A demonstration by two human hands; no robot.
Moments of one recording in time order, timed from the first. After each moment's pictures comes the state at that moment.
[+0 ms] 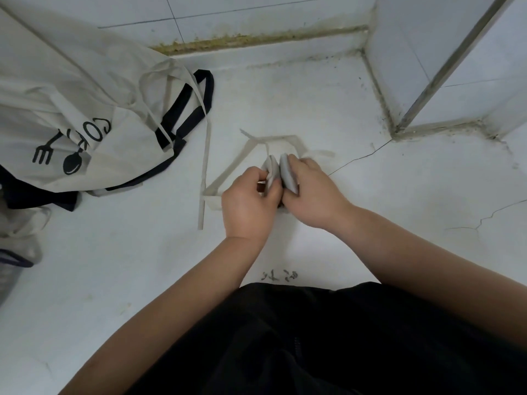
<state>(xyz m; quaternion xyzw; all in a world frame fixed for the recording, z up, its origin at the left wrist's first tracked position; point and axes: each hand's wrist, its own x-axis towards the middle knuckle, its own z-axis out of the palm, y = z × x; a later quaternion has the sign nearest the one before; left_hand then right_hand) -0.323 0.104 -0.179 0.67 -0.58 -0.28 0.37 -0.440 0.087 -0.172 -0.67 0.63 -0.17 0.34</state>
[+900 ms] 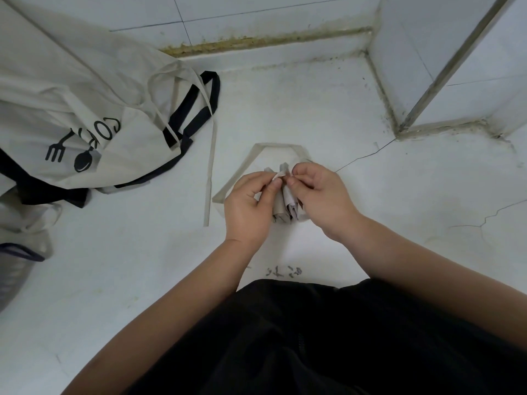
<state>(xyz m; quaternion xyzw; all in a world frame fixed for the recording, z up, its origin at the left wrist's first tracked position) -0.310 0.114 -0.187 0.59 -0.56 -0.36 0.44 -0.434 0.106 -0.174 -0.46 0.58 -0.41 0.53</state>
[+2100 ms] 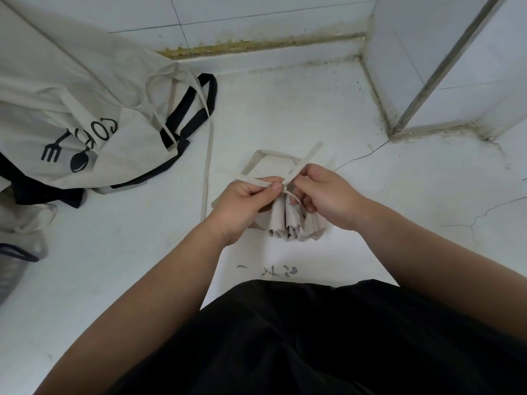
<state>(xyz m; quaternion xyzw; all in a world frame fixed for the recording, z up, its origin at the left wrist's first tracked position) -0.293 0.099 -0.176 0.48 -0.44 -0.68 0.34 -0.456 0.098 -0.162 -0.45 0.59 -0.29 0.61</state>
